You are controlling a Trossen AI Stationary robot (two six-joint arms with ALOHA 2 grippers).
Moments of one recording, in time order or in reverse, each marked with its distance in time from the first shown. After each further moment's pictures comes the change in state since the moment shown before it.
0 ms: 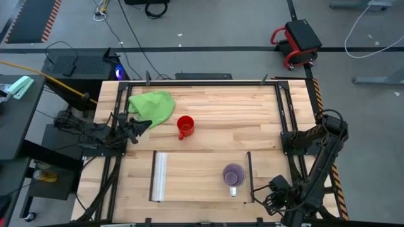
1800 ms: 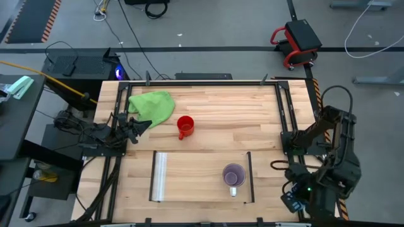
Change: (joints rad) left arm 0.000 0.000 0.000 -0.002 0.000 -0.005; right arm -0.033 -0.133 0.536 -0.394 -0.137 -0.055
